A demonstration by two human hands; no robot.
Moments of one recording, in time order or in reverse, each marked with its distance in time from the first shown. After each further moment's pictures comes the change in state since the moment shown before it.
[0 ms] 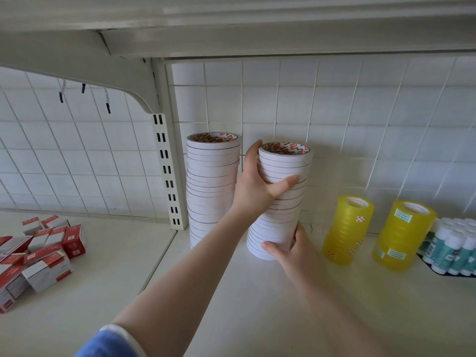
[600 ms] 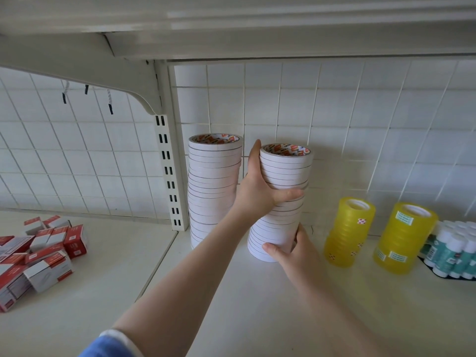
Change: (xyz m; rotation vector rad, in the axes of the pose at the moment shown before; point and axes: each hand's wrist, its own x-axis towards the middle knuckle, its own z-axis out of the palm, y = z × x) left_hand 0.002 -0.001 -0.002 0.036 -0.109 -0.030; right_hand 0.000 -0.002 -0.001 0.033 0.002 -0.010
